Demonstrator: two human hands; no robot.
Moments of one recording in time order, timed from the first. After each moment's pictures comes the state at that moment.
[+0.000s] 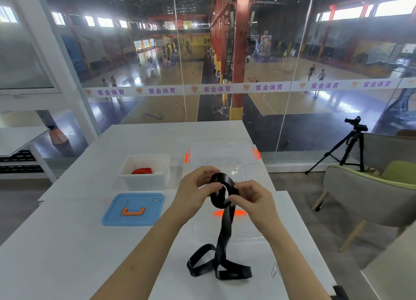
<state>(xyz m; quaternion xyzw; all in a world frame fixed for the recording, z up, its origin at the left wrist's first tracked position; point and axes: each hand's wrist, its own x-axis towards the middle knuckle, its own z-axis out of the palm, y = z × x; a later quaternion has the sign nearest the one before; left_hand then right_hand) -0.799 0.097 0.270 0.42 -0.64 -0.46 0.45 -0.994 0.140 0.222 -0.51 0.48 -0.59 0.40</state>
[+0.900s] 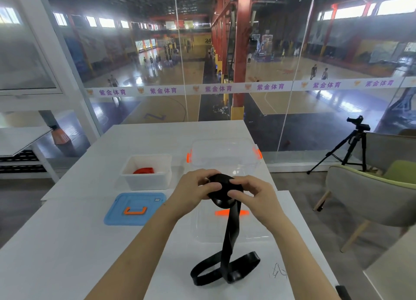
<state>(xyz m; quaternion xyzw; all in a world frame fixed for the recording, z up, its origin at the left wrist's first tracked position) -0.787 0.089 0.282 0.40 -0.72 -0.45 0.34 -0.997 0.140 0.249 -0.59 0.50 -0.54 0.34</state>
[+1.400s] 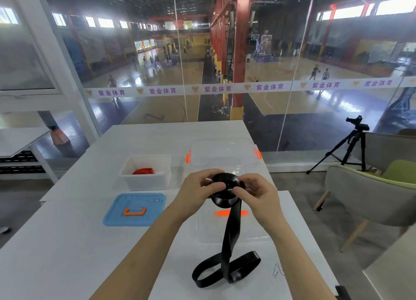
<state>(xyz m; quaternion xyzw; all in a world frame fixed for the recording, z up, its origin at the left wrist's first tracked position) -0.799 0.092 0.276 0.41 -0.67 -0.49 0.39 -0.993 0.141 0.243 -0.53 0.47 -0.62 0.35</state>
